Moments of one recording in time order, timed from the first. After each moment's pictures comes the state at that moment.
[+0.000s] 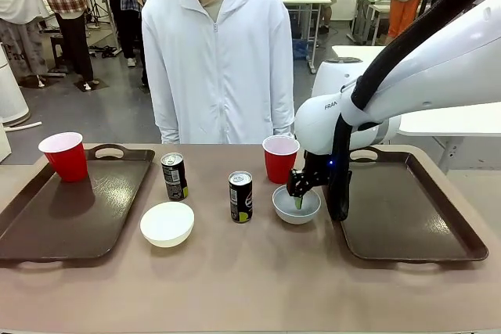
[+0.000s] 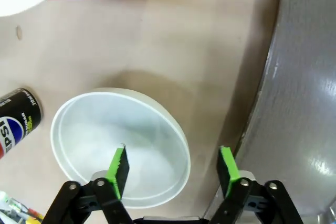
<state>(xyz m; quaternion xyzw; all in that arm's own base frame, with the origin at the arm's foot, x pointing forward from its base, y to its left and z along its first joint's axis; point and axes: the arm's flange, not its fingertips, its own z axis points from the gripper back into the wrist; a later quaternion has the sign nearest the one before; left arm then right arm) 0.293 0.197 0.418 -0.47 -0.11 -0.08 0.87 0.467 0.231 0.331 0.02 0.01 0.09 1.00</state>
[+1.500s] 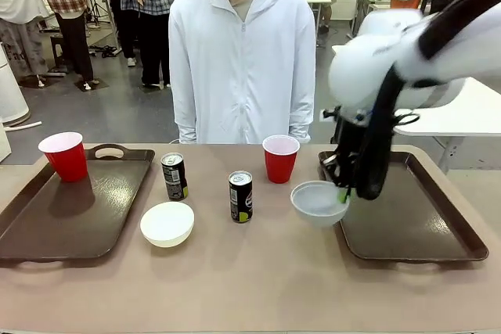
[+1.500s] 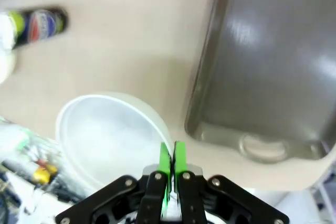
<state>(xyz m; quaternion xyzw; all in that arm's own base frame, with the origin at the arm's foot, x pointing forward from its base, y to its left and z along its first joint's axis) 0.293 0.198 0.418 -0.47 -0.11 -0.08 0.87 0.387 0.173 0.455 0.05 0.05 0.10 0.99</state>
